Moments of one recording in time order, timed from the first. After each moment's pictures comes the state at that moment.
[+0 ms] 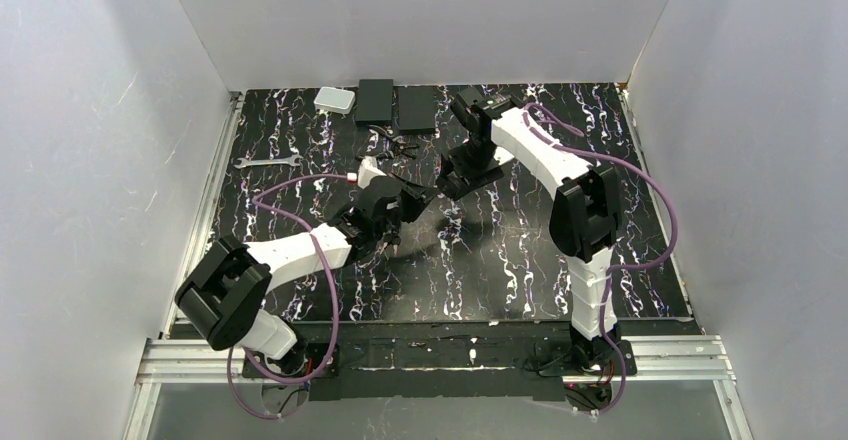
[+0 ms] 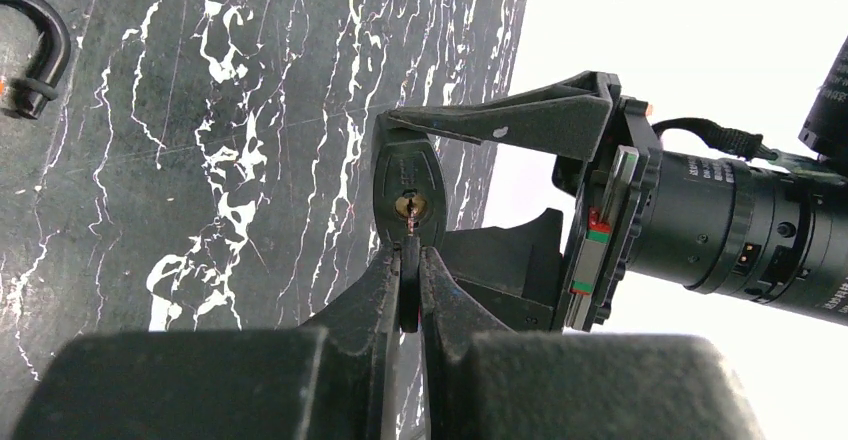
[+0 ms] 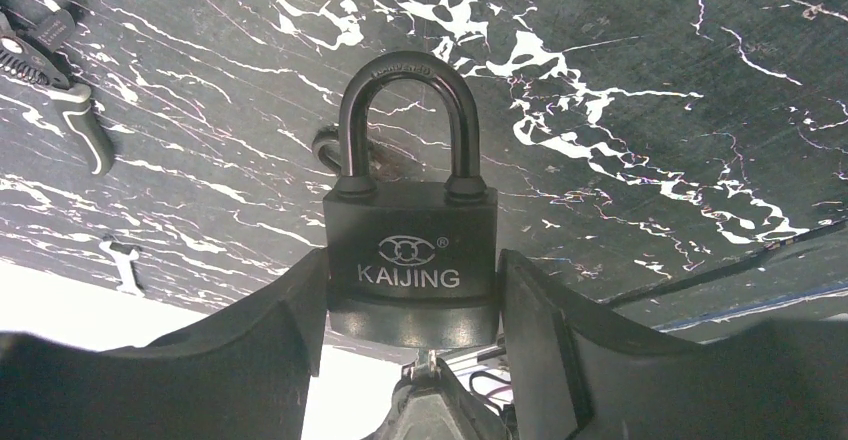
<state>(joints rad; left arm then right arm) -0.75 1.47 0.73 0.33 -0.20 -1.40 0.57 2.08 1.95 -1.28 -0.13 1.58</state>
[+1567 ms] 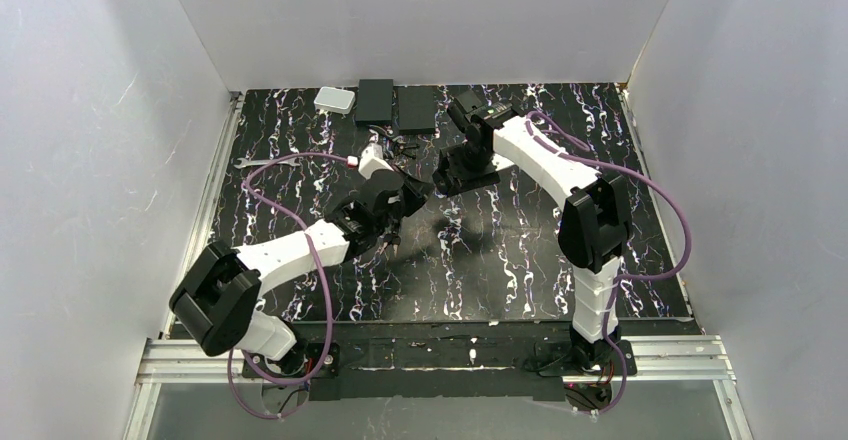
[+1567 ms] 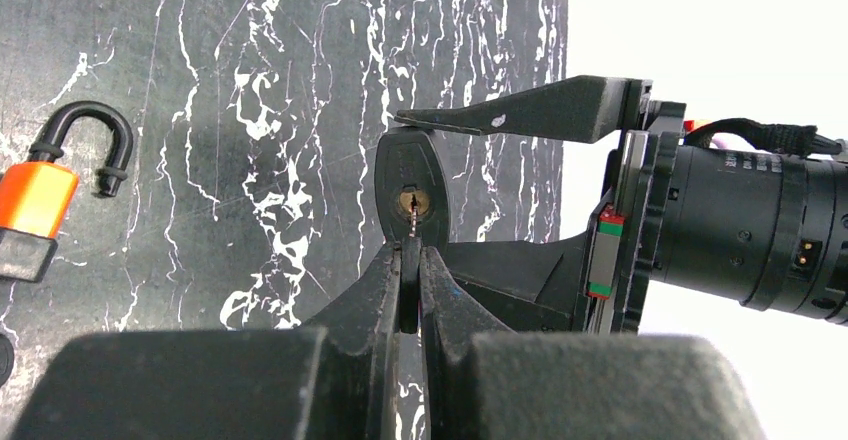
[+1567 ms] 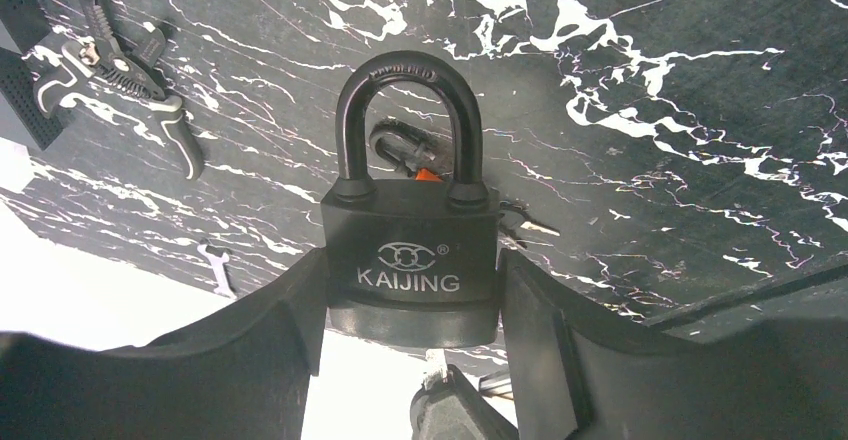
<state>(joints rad) -0.77 1.44 0.82 0.18 -0.27 -1.14 0.62 1.98 1.84 -1.16 -0.07 1.79</state>
